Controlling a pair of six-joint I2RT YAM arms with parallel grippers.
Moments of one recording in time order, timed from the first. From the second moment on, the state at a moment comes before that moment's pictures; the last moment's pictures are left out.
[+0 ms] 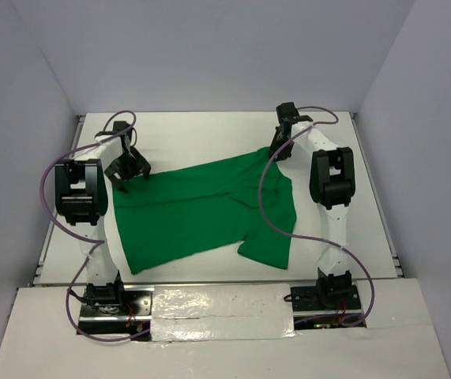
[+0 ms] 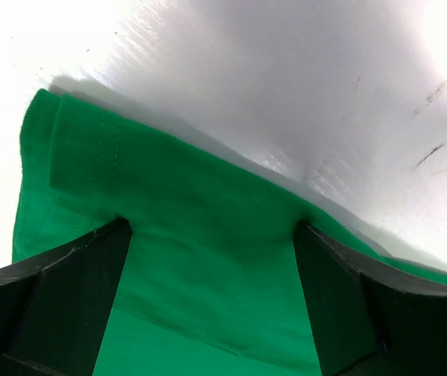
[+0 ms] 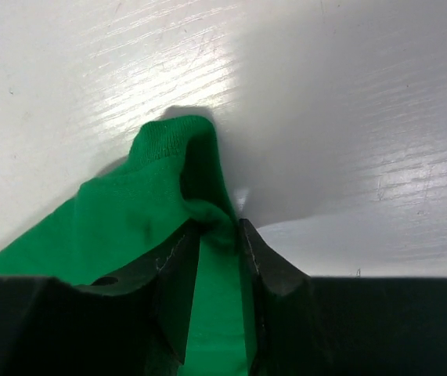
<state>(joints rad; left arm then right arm) 0.03 2.07 1.54 -0.81 -0.13 -0.70 0.16 2.32 1.91 -0.71 0.03 0.54</state>
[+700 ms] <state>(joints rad) 0.07 2.26 1.84 -0.99 -0.09 -0.75 0.16 2.47 2.17 -0.79 0.02 0.64</state>
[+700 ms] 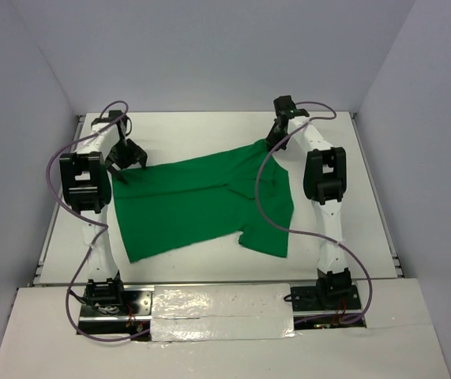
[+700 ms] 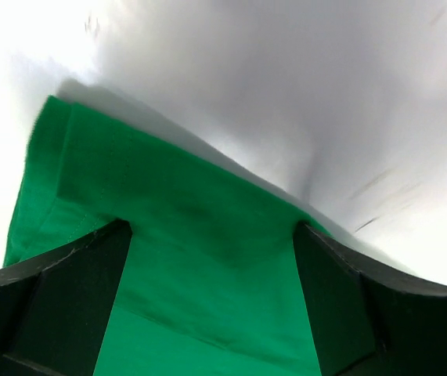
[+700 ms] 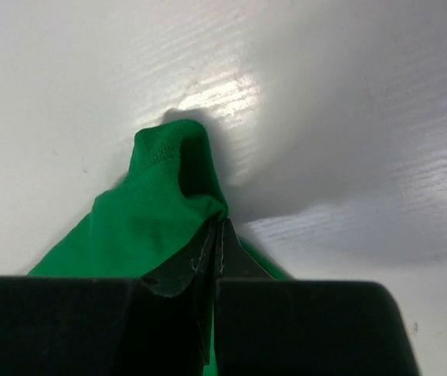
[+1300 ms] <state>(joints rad) 0.11 2.38 2.10 -0.89 -0.07 -0.76 0.16 2.51 2.26 -0.72 0.06 0.72</state>
